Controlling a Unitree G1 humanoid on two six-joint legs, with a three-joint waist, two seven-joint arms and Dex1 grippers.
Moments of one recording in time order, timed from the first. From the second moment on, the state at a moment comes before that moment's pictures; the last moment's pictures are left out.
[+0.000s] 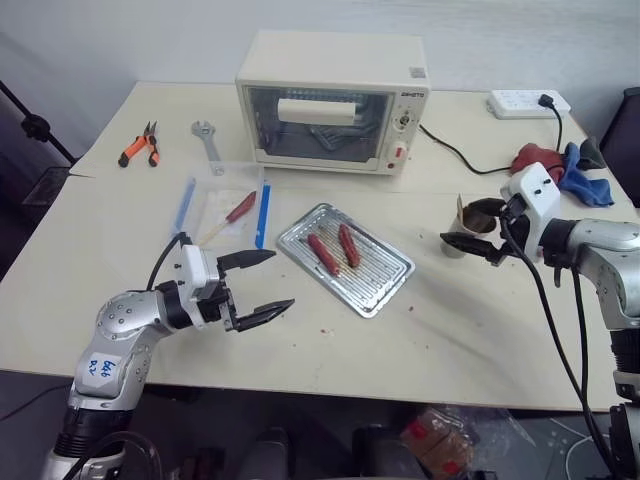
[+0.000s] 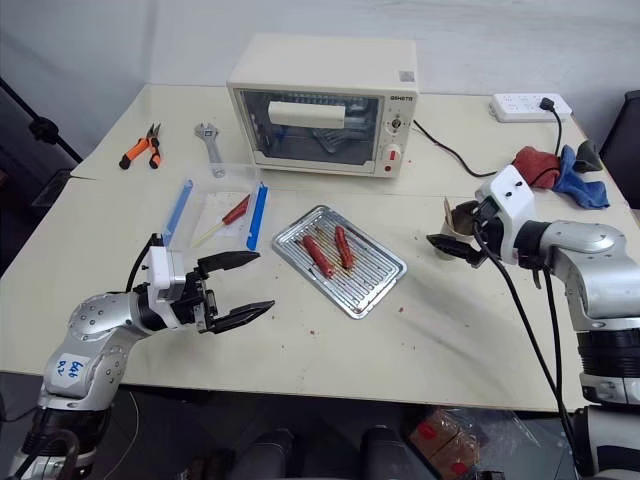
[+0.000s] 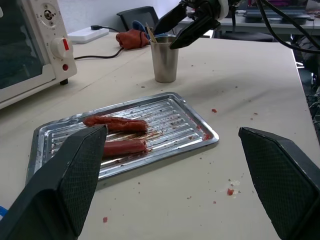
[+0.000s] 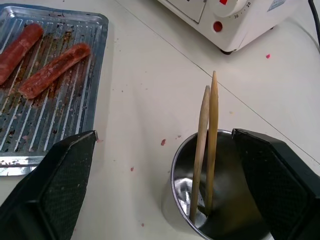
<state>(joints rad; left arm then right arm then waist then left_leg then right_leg) -0.19 0.57 0.09 -0.22 -0.50 0.16 -0.97 -0.58 -0.85 -0.08 0.09 0.33 0.56 0.92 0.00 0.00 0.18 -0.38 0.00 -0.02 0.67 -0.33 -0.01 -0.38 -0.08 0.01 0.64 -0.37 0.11</state>
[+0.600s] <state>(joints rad) -0.20 0.57 0.09 -0.22 -0.50 0.16 -0.96 -0.59 -0.80 -0.04 0.05 0.33 0.59 0.92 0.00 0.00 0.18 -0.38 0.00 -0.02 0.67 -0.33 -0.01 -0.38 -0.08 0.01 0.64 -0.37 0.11</state>
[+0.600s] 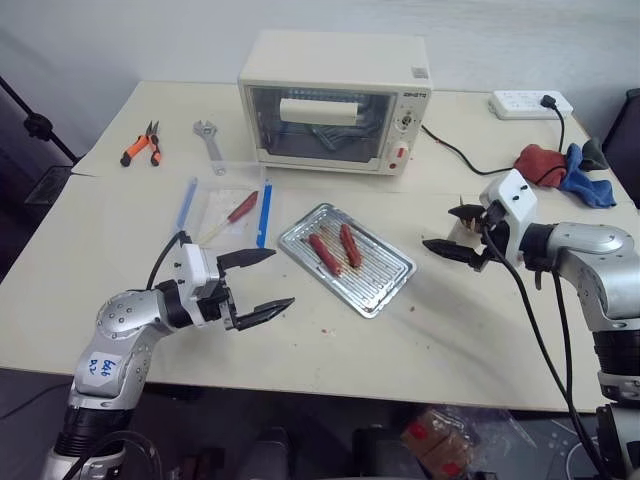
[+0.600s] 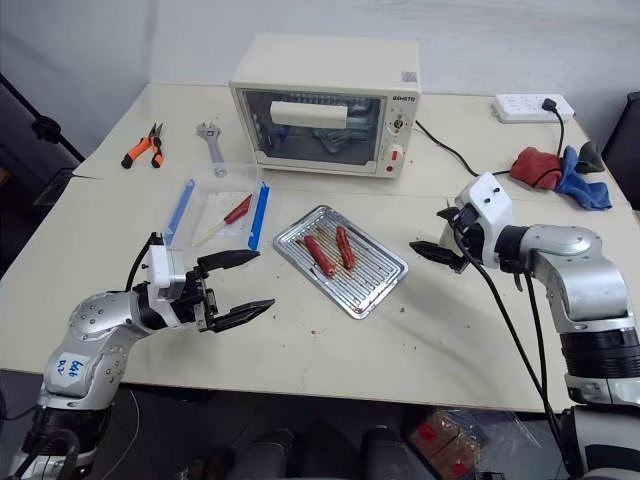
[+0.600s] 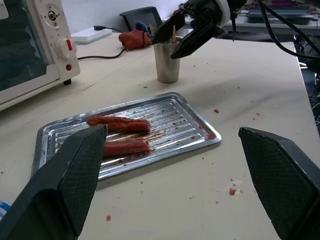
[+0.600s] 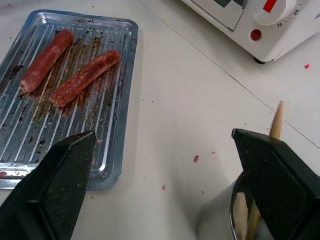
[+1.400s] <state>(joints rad) -0.21 0.57 0.09 -0.22 -0.49 0.16 -0.96 -0.66 -0.82 -0.02 0.18 0.25 0.50 1.01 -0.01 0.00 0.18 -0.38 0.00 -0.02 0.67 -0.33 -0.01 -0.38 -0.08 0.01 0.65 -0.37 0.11</state>
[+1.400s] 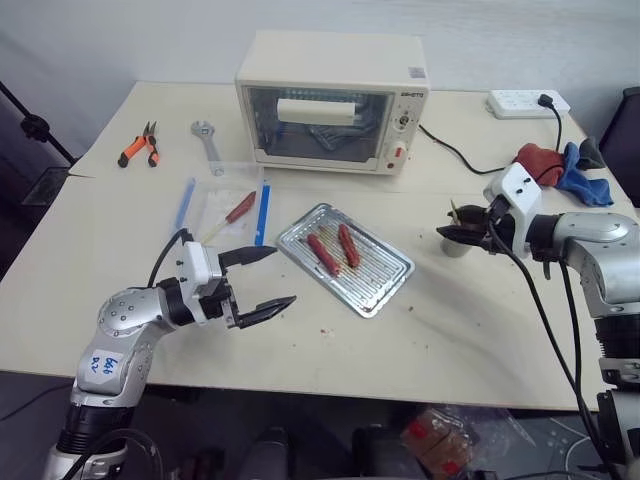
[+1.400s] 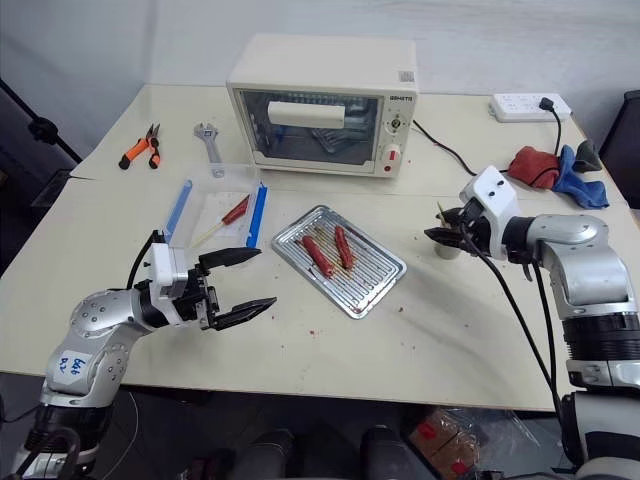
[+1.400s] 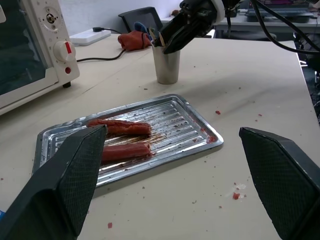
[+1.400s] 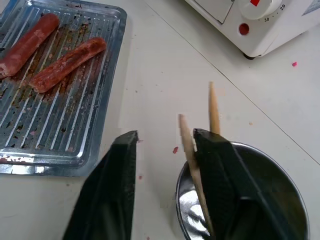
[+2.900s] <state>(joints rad) -0.42 0.13 -0.05 -0.09 -0.34 -0.08 -0.72 -0.75 -0.32 -0.42 -0.12 1.23 0.99 0.49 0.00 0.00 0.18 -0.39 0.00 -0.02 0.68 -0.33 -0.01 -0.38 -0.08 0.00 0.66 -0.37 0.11</state>
